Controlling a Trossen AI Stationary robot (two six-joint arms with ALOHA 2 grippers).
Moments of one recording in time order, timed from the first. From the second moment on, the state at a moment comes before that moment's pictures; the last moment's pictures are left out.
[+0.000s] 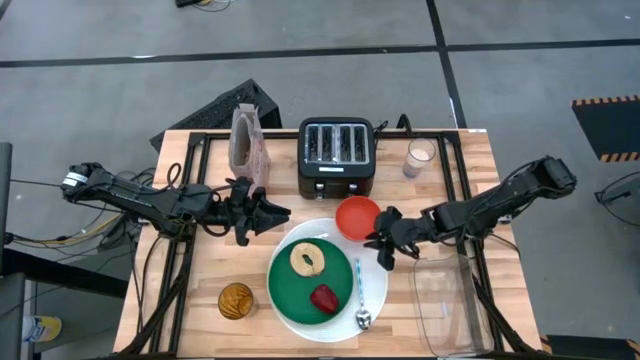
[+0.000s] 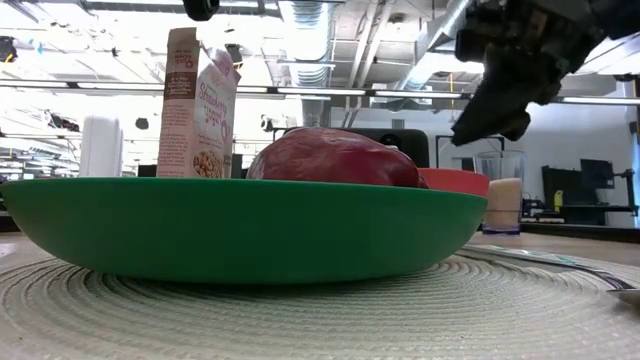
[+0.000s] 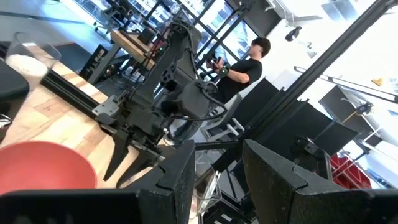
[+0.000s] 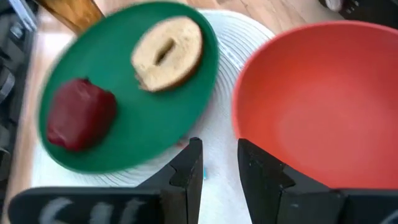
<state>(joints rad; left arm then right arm) -0.21 1.00 0.71 0.37 -0.17 -0.72 0.30 1.23 0.65 -0.14 0.23 0.60</state>
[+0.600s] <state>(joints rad) -0.21 1.00 0.71 0.35 -0.20 -0.72 0.28 1.27 0.65 -0.18 0.25 0.52</state>
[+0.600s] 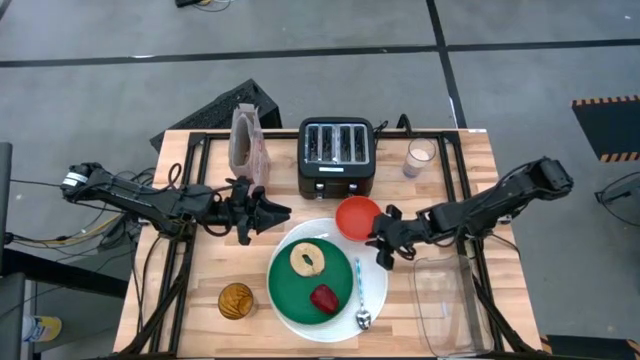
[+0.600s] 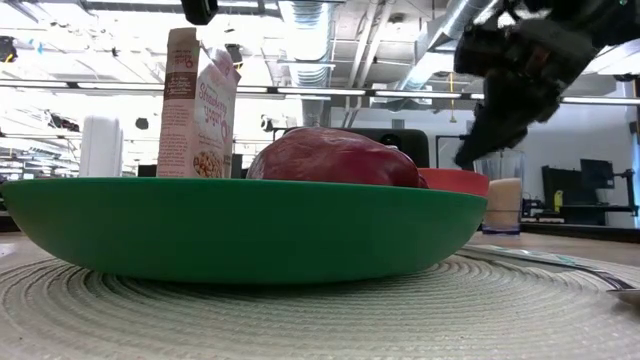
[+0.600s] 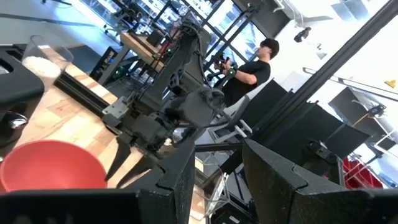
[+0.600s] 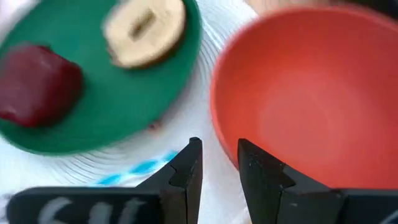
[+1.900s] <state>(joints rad) -0.21 1.00 0.71 0.35 -0.21 -0.71 0.23 1.37 0.67 -0.13 0.18 0.52</state>
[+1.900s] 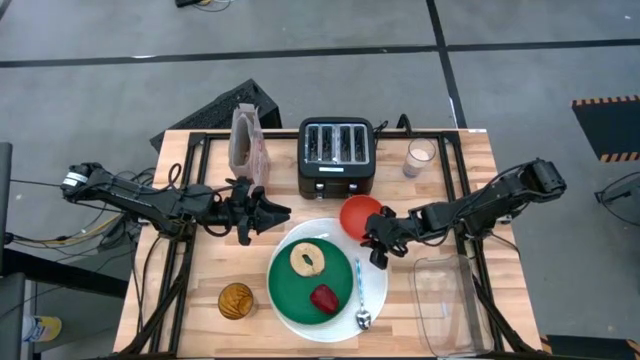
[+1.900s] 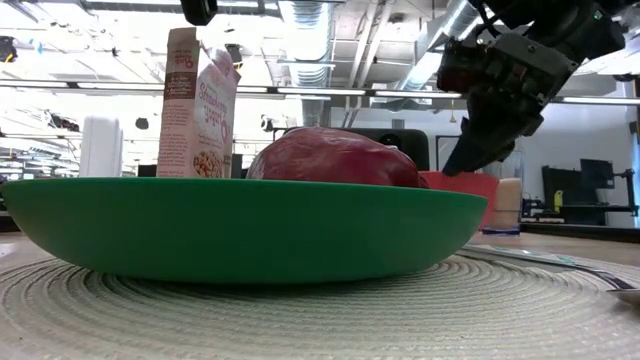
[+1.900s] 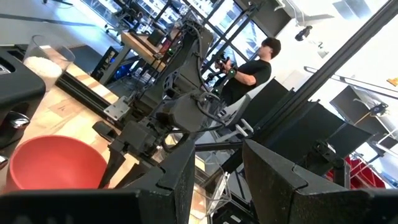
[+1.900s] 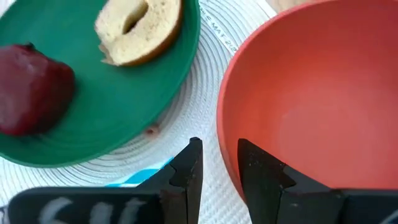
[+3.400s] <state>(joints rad) -0.21 1.00 0.71 0.32 -0.20 -0.70 0.37 1.53 0.80 -0.15 0.17 0.71</state>
